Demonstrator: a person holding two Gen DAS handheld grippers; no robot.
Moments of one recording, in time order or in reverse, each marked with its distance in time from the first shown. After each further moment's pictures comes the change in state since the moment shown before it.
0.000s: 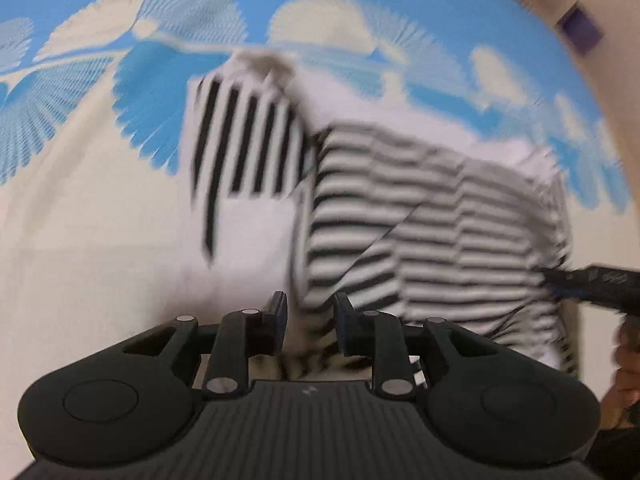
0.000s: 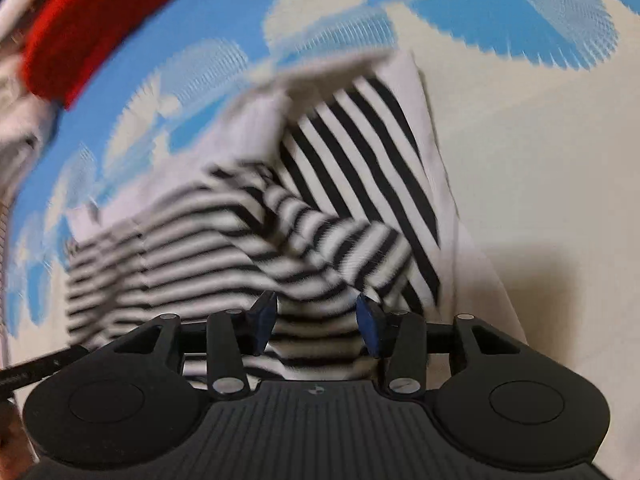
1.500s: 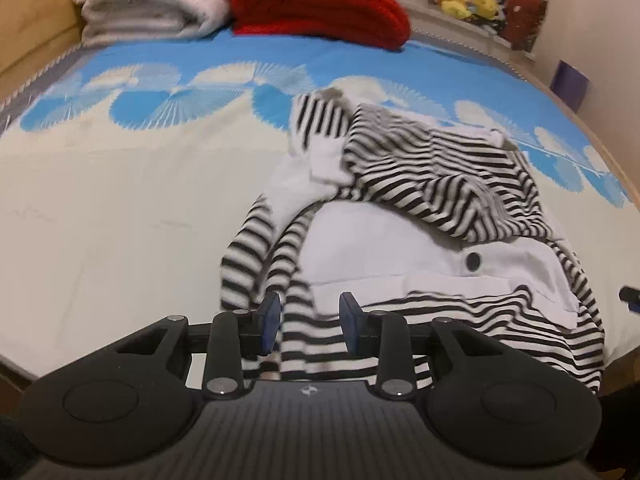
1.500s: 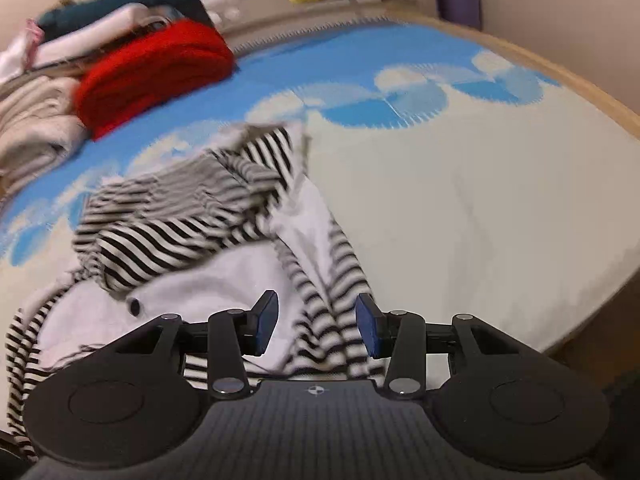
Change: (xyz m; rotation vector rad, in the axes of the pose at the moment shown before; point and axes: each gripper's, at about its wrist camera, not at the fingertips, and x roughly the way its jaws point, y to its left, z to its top) left arm -0.127 0.000 -0.289 -0.073 -0.413 0.128; right arm -0.145 -0.073 -0.239 -0.133 -0.480 -0.121
